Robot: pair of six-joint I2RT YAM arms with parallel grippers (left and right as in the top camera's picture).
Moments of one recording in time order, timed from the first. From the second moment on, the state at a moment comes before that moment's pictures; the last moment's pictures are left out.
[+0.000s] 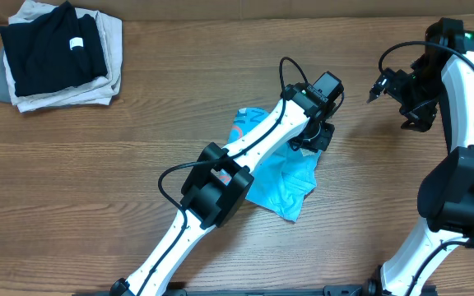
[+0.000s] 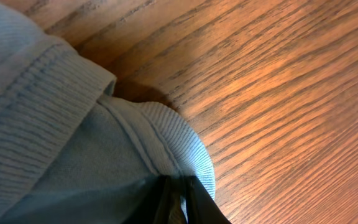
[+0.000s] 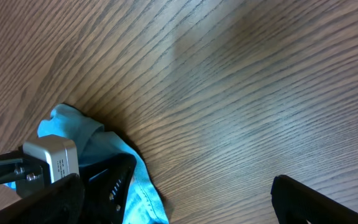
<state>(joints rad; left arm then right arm) -0.77 2.60 2.33 -1.06 0.26 -0.37 -0.21 2.05 1.91 -1.41 -0.20 0.41</state>
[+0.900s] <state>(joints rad) -0.63 2.33 2.27 -1.45 0.14 -0.32 -0.21 2.05 1.91 -1.41 -0.20 0.41</state>
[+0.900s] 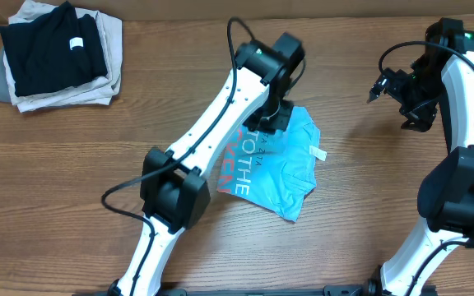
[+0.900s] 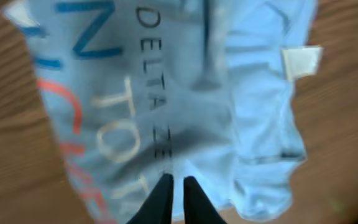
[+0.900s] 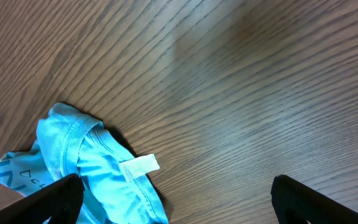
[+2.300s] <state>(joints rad) -0.37 2.25 2.17 -1.40 0.29 -0.24 -0.21 2.05 1.91 -1.41 -0.20 0.41</state>
